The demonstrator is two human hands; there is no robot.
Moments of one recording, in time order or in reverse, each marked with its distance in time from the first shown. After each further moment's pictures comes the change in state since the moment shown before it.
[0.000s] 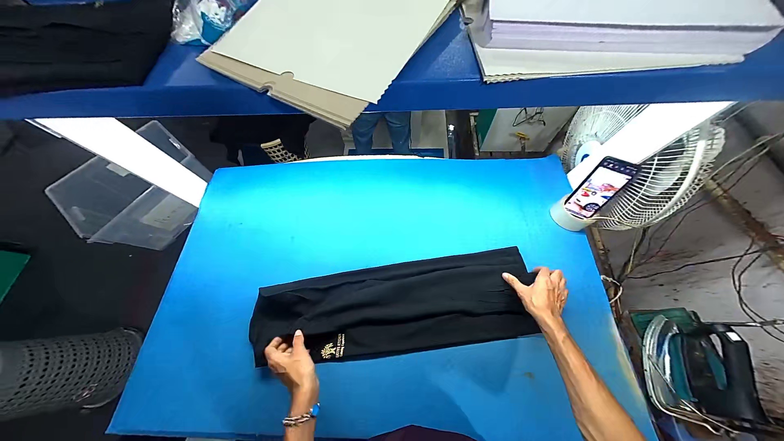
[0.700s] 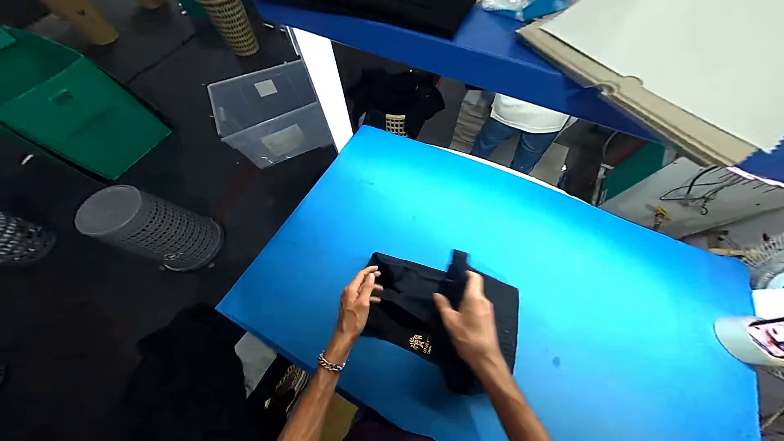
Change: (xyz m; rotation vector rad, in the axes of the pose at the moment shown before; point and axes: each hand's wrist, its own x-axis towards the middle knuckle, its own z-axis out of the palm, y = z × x) left_hand 0.113 0.013 -0.086 -0.150 -0.527 0.170; right_hand -0.245 -0.384 0.025 0.359 -0.522 -0.554
